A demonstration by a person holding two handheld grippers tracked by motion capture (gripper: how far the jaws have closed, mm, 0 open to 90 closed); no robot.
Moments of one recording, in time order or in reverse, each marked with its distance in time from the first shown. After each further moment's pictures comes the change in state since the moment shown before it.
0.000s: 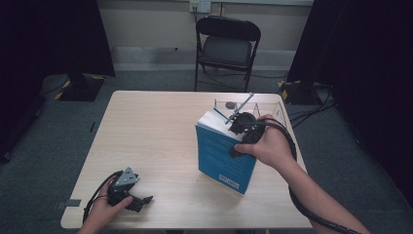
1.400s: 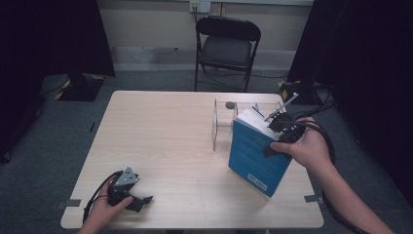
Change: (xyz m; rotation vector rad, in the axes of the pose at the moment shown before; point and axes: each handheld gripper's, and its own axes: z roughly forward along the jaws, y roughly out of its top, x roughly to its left) left arm 0.000 0.000 0.000 -0.001 -0.001 0.001; right arm -0.048 -0.065 -0.028 0.016 -0.063 0.180
